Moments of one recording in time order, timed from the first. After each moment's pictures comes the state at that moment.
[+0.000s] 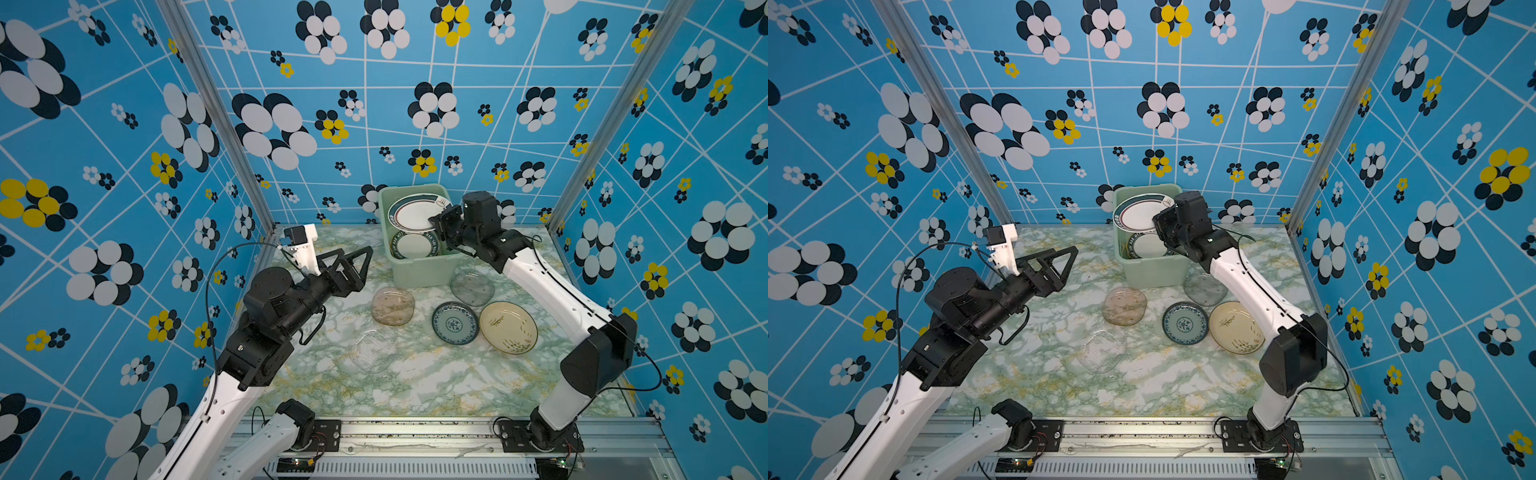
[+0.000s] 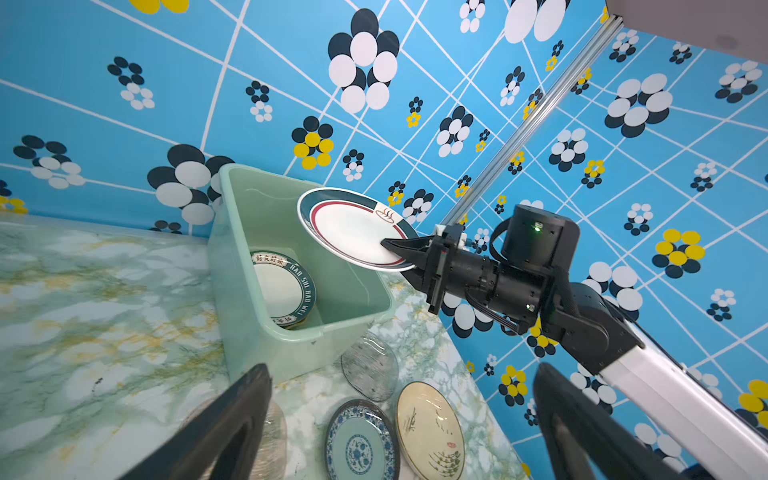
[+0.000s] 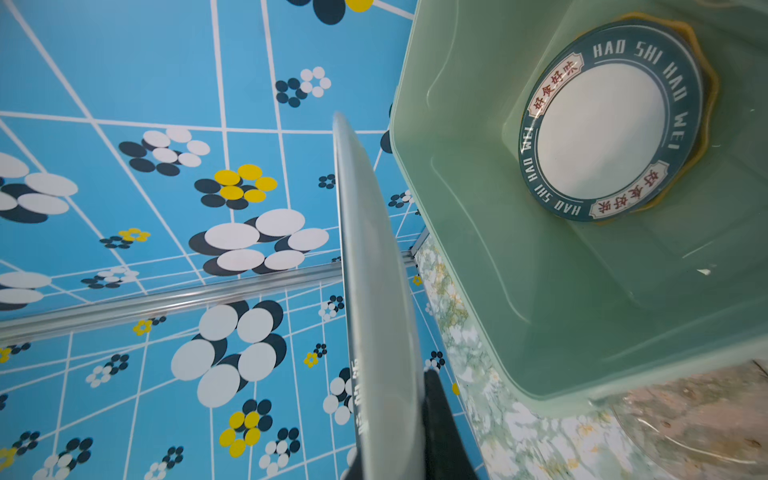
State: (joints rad) left arm -0.48 0.81 1.12 -0.31 0.11 -0.58; right arm 0.52 1.77 1.74 -0.39 -0.05 1.45
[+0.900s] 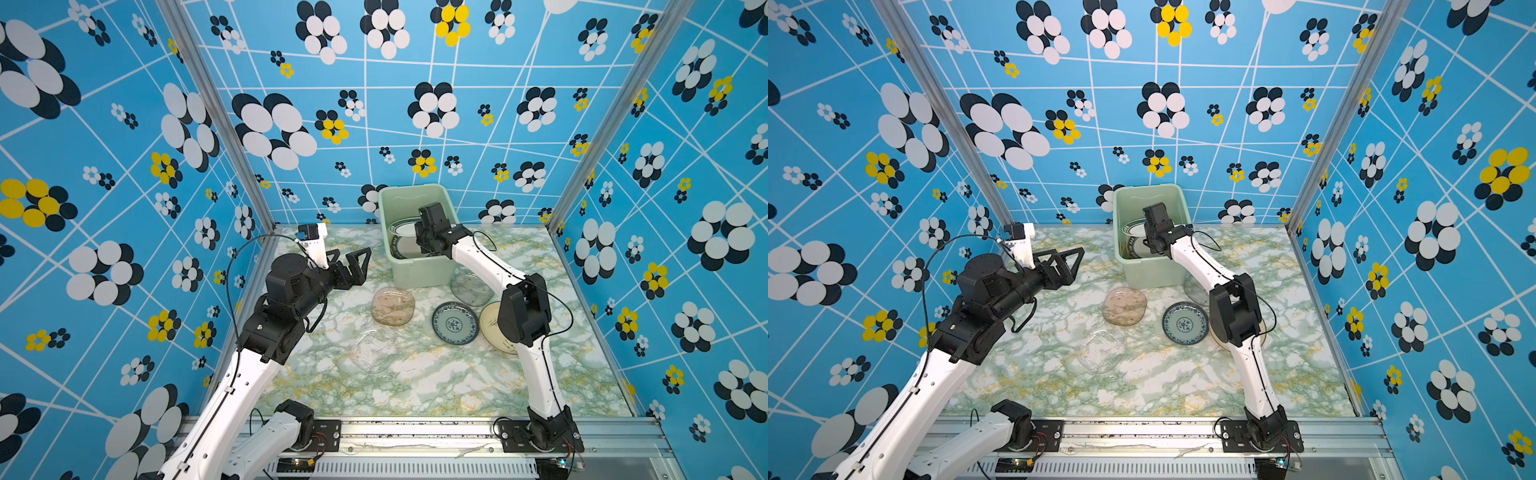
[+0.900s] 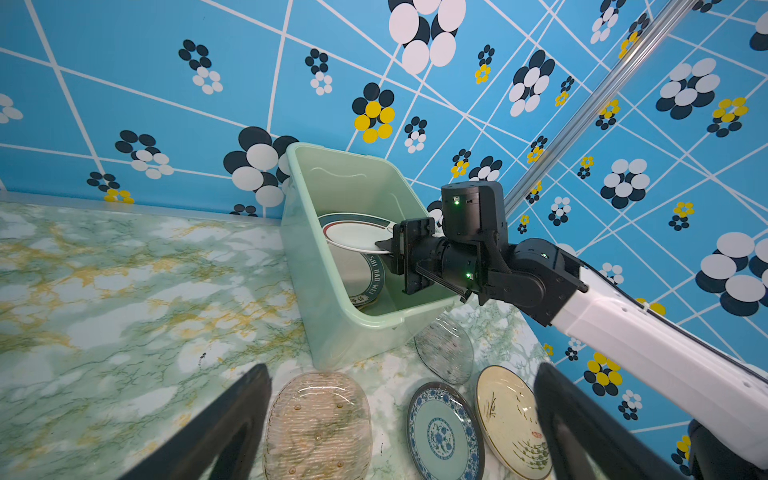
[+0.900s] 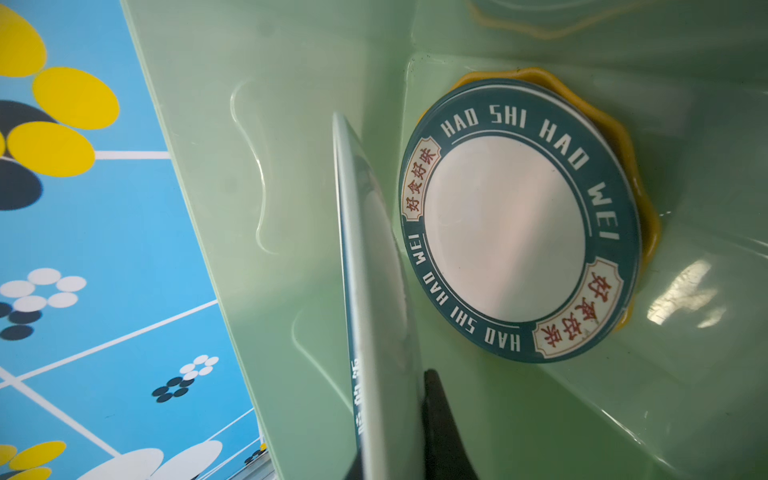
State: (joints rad) left arm -0.36 0.92 1.07 -0.30 0.16 -0.47; right arm 0.53 2.30 2.13 -0.53 0.22 1.71
